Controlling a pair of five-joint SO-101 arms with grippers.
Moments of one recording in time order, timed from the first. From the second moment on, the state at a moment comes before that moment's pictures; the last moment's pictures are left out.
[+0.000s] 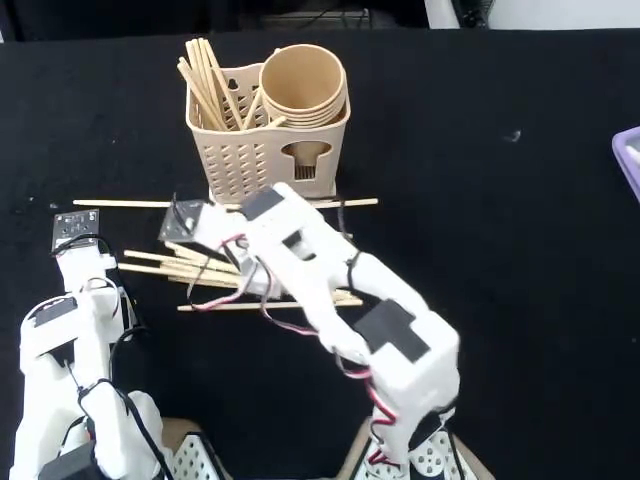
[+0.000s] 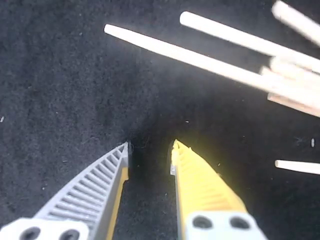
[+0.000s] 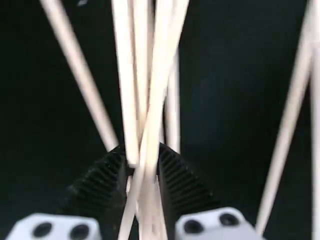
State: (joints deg) left arm -33.5 -33.5 72.0 38.0 -19.7; right arm -38.0 17.5 11.9 68.2 39.9
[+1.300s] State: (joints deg) left arm -33.5 -33.5 72.0 38.0 -19.7; right arm -36.9 7.3 27.6 57.8 41.0
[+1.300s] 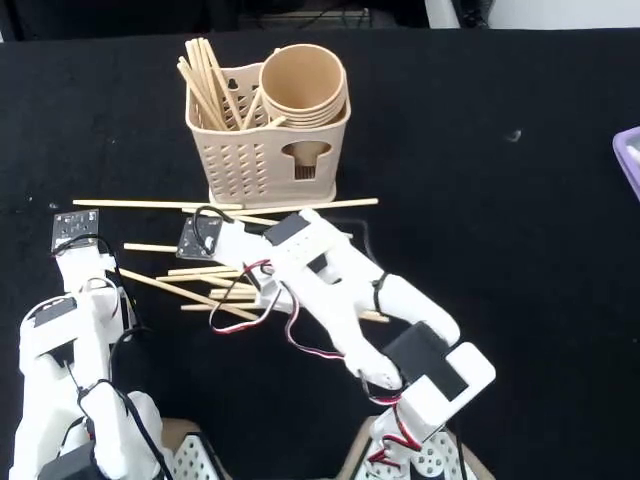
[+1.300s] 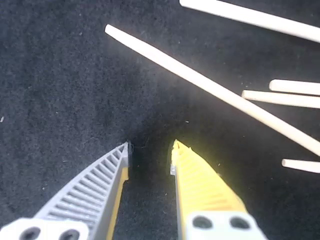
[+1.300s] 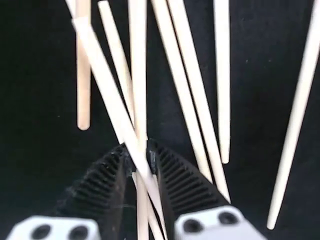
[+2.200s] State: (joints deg) left arm -33.5 -33.5 72.0 38.0 -19.7; right arm -36.9 -25.1 25.6 55.6 23.3
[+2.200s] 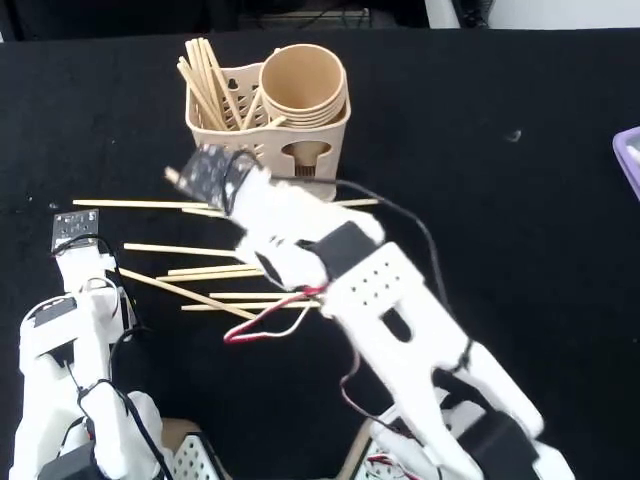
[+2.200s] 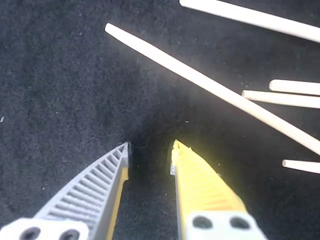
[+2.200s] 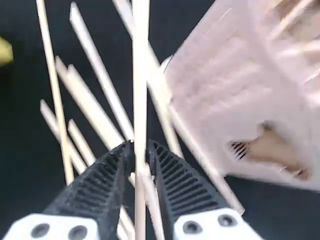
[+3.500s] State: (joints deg) left arm -33.5 -33.5 72.0 38.0 -19.7; right arm -30.1 -2.8 6.8 8.7 0.6
